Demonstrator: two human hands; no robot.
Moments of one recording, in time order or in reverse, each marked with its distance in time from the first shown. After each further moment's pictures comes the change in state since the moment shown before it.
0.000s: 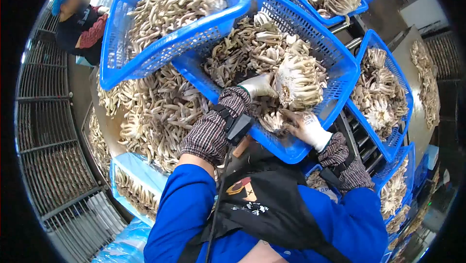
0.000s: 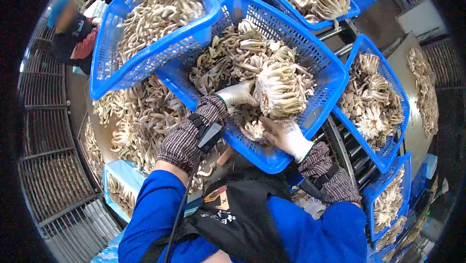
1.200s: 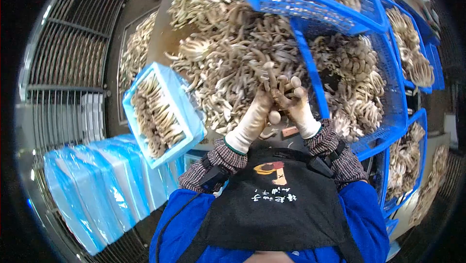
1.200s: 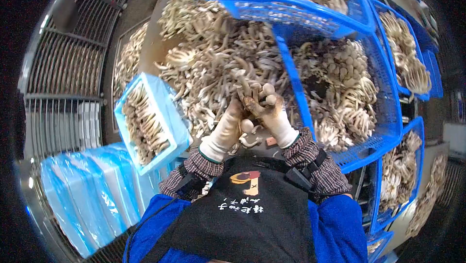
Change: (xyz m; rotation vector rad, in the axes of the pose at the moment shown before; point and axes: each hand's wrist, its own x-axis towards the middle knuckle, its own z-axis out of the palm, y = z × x) left_hand -0.323 0.020 0.076 -1.436 0.932 0.372; right_hand 0.112 -0.203 0.159 1.261 -0.101 0.058
